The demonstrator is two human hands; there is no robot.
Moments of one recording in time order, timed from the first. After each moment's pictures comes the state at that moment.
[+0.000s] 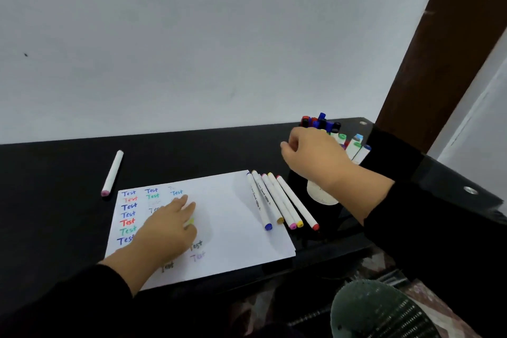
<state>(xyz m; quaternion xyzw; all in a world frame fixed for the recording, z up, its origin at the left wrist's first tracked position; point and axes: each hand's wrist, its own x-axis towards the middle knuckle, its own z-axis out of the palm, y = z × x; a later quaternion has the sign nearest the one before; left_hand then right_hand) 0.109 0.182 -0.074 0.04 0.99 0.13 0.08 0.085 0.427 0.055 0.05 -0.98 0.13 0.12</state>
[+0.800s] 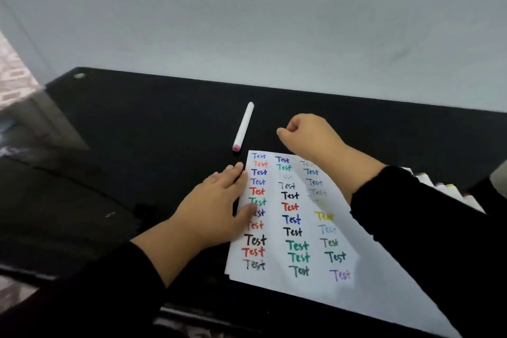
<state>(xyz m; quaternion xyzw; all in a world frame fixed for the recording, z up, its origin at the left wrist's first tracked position) 0.127 0.055 -0.092 -0.05 0.99 0.12 0.08 -0.020 0.185 -0.041 0.21 -0.95 0.24 -0.07</state>
